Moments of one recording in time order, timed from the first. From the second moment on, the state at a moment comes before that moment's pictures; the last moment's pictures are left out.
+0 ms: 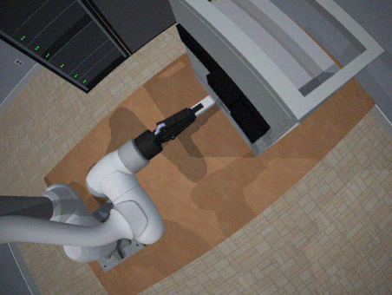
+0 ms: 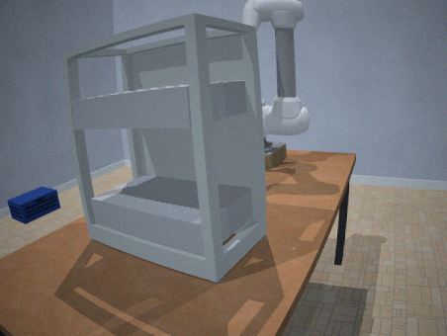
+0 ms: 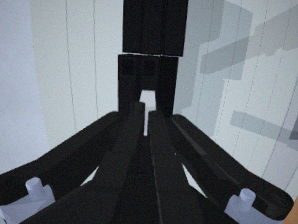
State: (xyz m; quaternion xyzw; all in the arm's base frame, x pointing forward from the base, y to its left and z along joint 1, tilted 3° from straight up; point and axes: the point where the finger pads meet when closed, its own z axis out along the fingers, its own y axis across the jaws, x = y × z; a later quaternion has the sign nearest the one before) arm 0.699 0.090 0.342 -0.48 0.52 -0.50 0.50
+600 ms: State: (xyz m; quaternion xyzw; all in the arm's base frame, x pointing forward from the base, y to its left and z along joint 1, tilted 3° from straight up) arm 0.712 0.090 0.342 -0.48 0.52 -0.50 0.50
